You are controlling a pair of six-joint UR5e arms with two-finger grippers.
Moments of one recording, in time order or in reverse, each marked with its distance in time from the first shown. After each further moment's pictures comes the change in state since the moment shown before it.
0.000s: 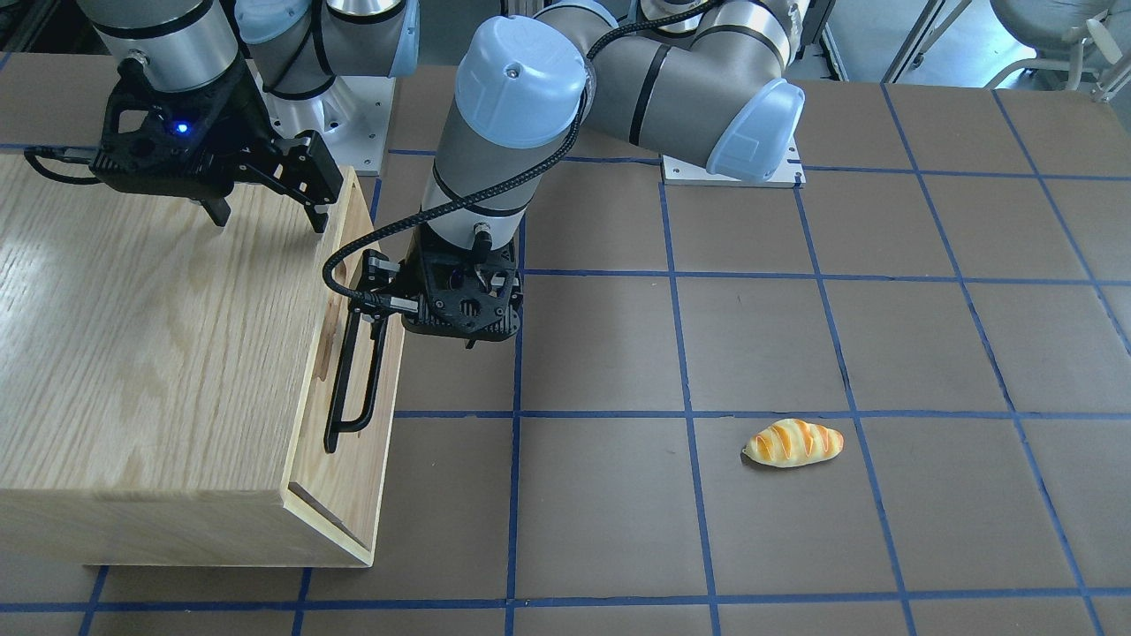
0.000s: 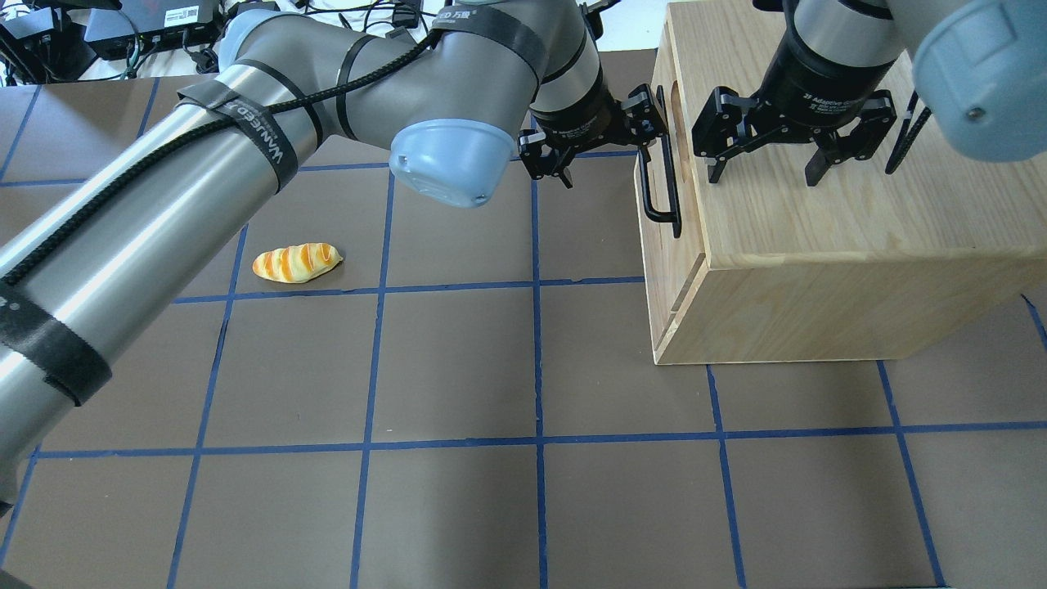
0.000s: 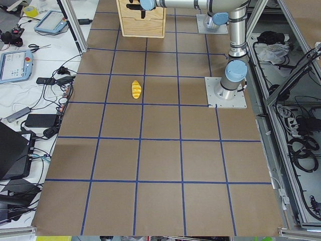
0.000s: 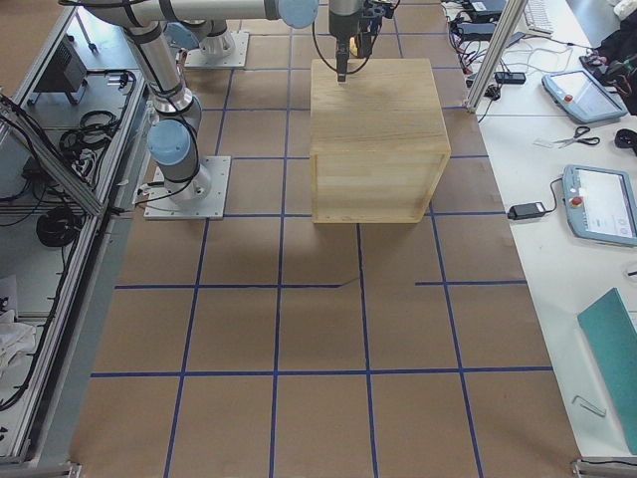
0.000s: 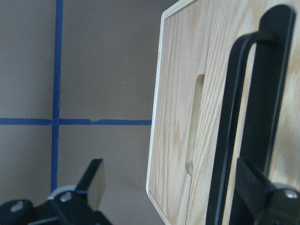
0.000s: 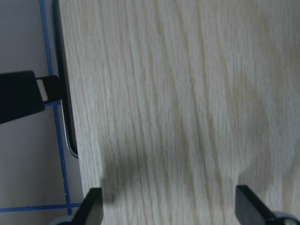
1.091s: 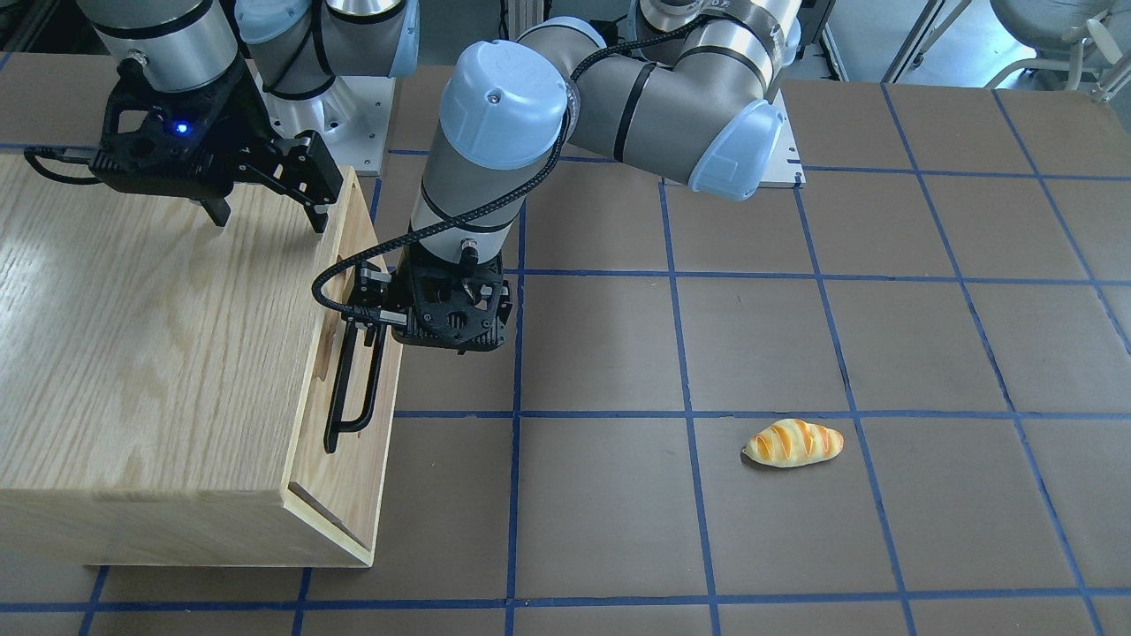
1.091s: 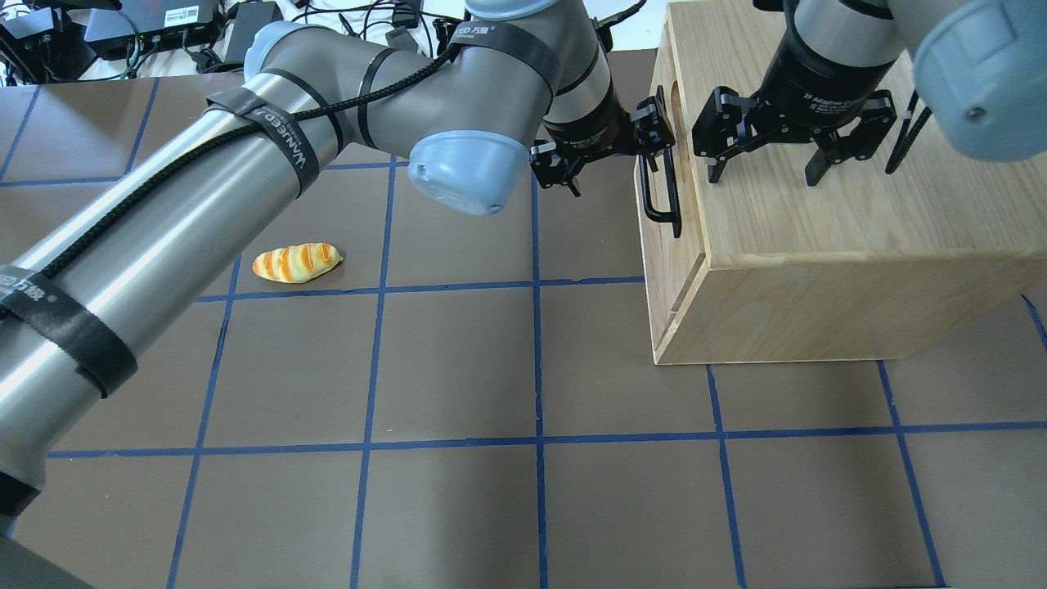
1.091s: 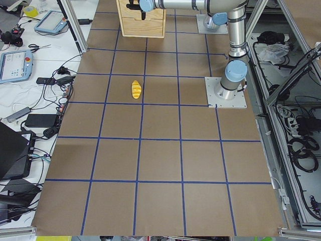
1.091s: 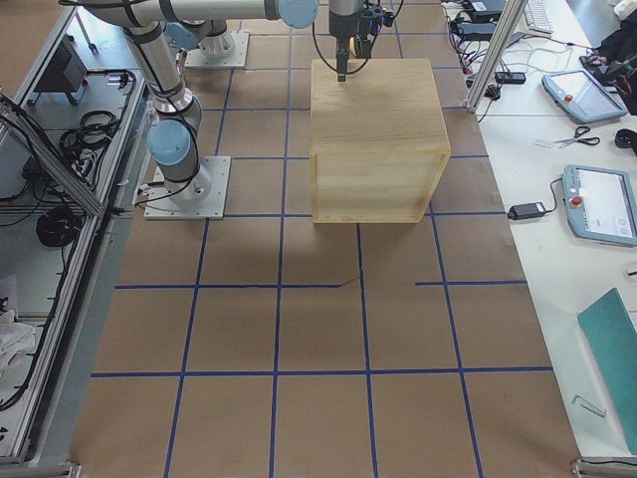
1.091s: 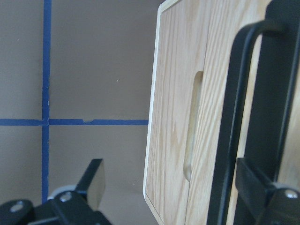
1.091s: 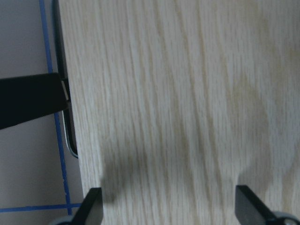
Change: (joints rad) left arm -0.010 -0.021 -0.001 0.008 0.000 -0.003; right arm 0.000 0.000 0.000 0.000 0.000 0.000
